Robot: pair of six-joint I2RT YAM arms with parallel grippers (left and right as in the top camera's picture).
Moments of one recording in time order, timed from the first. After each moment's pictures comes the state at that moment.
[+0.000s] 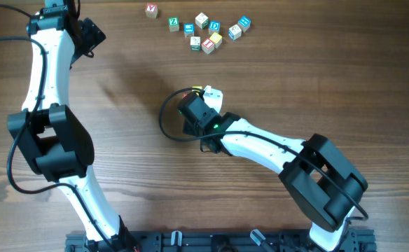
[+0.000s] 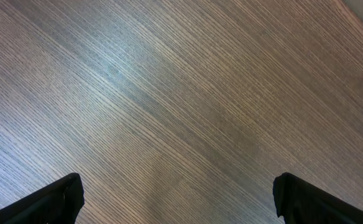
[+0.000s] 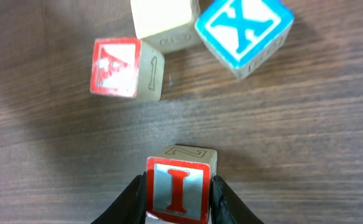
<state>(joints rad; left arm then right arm) 0.16 2.15 1.96 -0.95 -0.18 -0.57 0.82 1.93 1.17 -0.26 0.19 0.97</state>
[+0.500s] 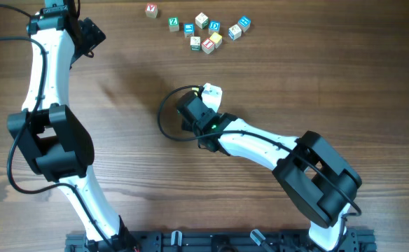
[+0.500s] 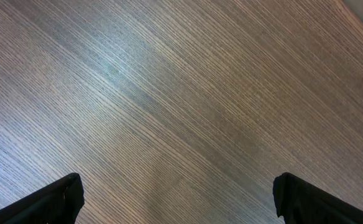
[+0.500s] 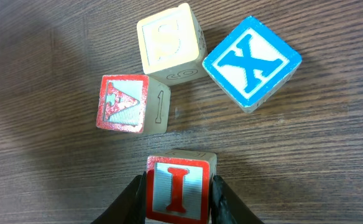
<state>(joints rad) 0.16 2.15 1.96 -0.95 -0.18 -0.57 0.82 1.97 1.17 -0.18 0.25 0.97</state>
